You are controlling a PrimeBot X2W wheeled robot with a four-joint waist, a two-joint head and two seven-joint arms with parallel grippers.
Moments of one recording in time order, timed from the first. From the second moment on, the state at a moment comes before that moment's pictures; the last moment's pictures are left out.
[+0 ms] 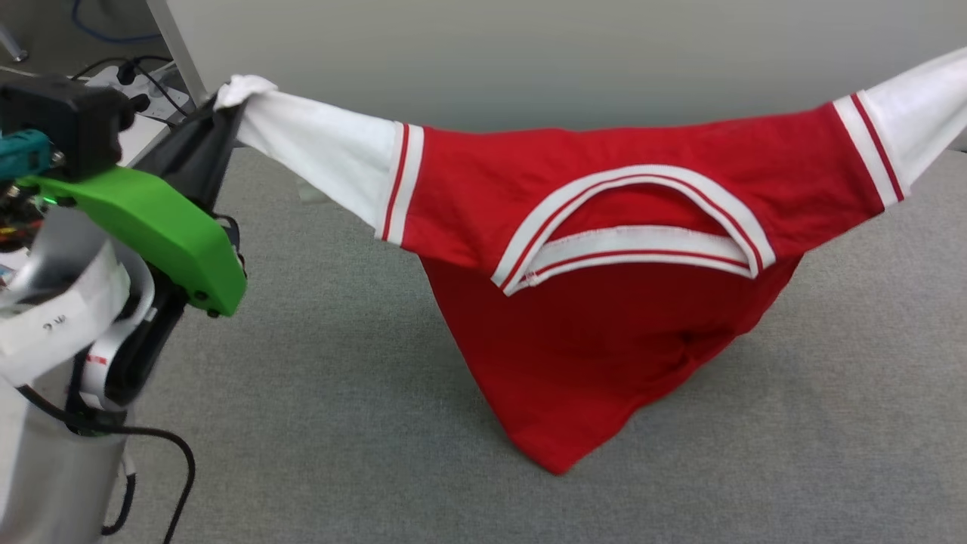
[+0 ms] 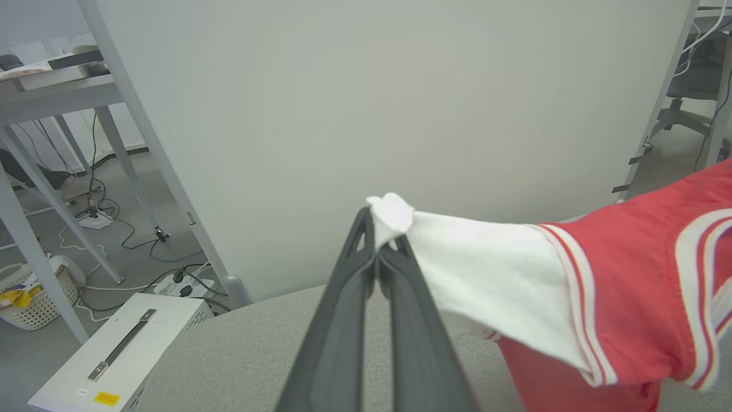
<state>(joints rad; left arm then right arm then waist) -0.48 0.51 -0.18 -0.33 -0.55 0.02 0.50 -0.60 -0.50 -0.16 -0.15 0.60 0.13 0.84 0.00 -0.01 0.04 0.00</state>
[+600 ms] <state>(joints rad) -1.01 0.56 -0.11 0.00 -0.61 -0.04 0.56 -1.12 -0.50 -0.03 0.13 0.47 0.13 0.62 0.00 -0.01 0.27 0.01</state>
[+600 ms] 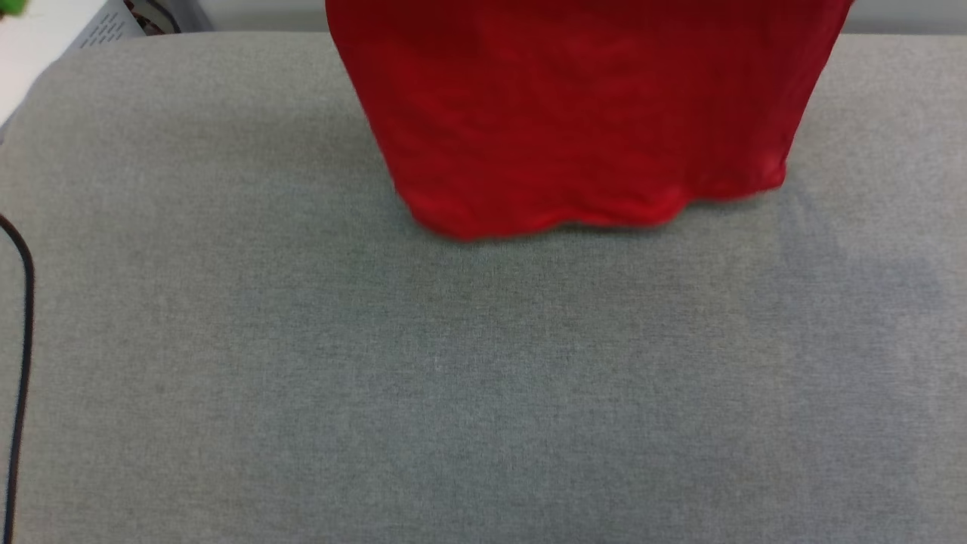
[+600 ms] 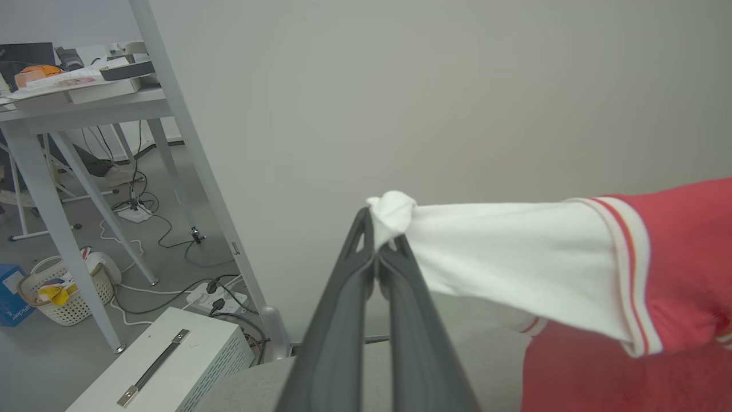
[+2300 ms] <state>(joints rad) -0.78 0.46 -0.48 0.73 -0.74 -0.13 0.09 -0.83 -0.53 0.29 0.70 0.60 0.13 0.19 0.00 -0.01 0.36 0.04</state>
